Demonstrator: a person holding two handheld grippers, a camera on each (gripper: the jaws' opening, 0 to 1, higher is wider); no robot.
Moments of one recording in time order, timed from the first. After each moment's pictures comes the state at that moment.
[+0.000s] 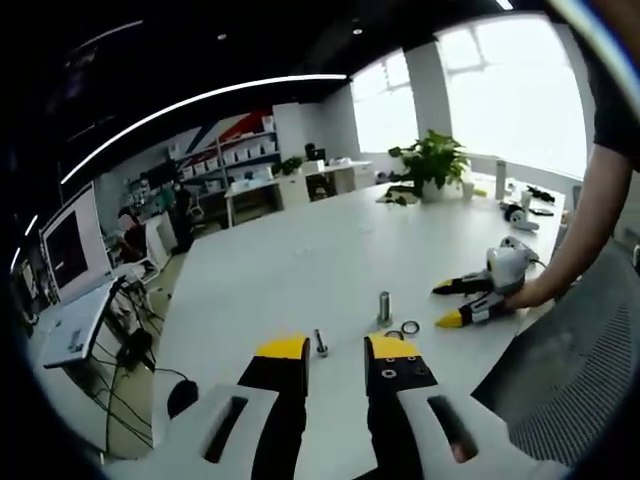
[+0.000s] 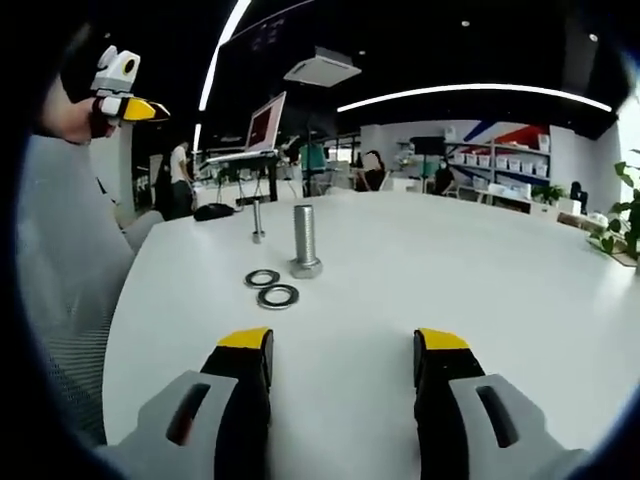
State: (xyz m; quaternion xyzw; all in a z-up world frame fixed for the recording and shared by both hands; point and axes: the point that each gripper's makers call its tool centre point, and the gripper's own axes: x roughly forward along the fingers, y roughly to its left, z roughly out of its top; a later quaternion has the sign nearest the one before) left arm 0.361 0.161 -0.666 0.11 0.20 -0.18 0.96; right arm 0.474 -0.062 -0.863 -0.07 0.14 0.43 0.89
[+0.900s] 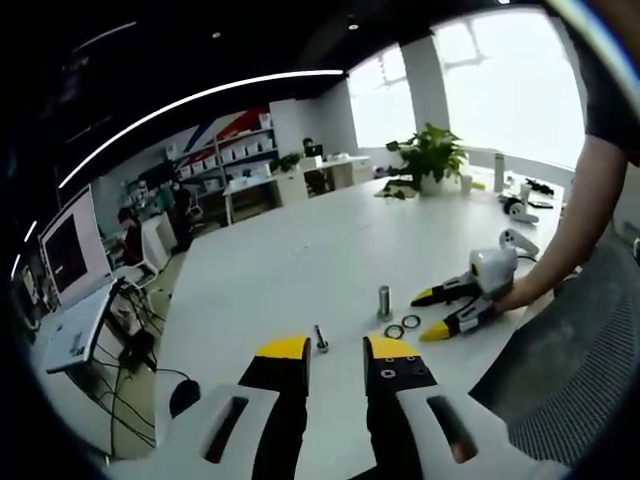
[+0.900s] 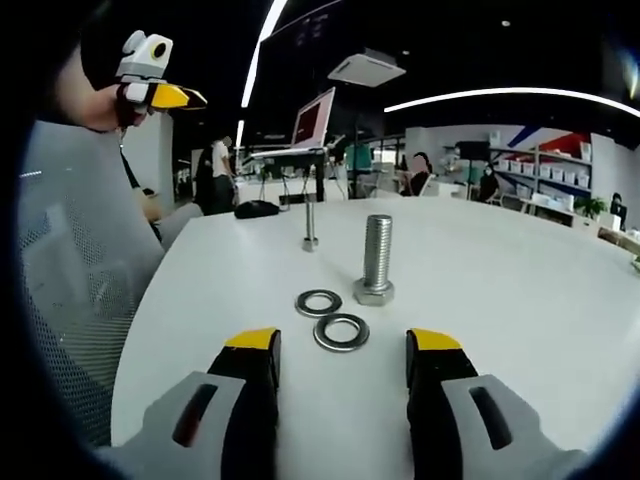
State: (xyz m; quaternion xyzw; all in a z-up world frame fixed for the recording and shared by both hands) left arm 0.361 0.160 -0.670 0.12 0.21 -0.18 0.95; right arm 0.461 -0.003 -0.858 -0.08 0.12 0.51 0.85
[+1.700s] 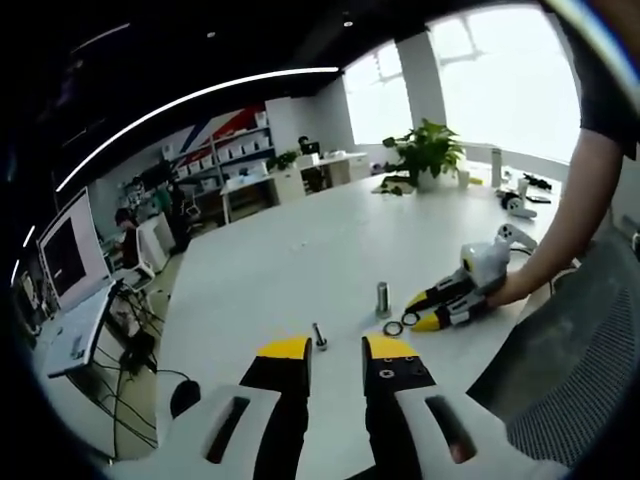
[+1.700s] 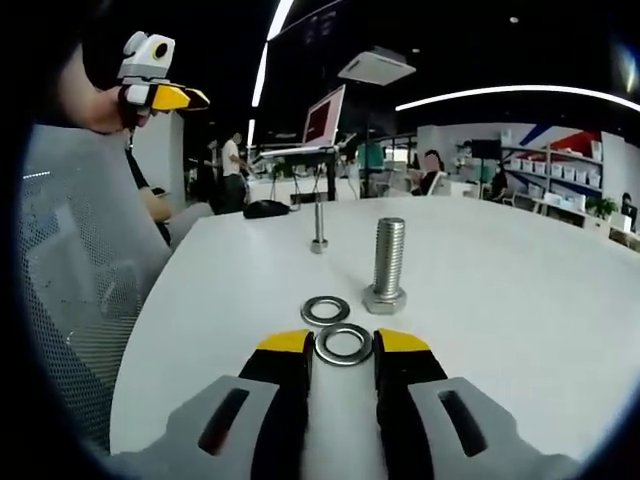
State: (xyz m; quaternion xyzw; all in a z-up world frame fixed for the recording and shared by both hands) left arm 0.360 0.160 -0.672 0.13 0.21 -0.18 0.95; right arm 0.460 0.006 -0.858 -0.08 0.13 0.53 0.83
